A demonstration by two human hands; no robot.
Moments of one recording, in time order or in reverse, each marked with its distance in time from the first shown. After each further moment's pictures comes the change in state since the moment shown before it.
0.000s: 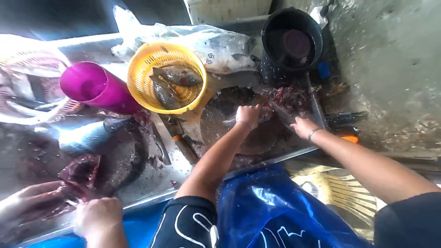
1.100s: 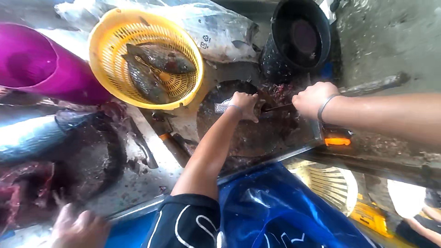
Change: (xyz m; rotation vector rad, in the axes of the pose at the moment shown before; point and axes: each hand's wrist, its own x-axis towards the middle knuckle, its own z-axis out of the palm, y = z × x) left_hand 0.062 -0.072 0.005 -0.027 -0.045 0.254; right_hand -0.058 -0.151 -0.115 -1.004 -0.053 -0.138
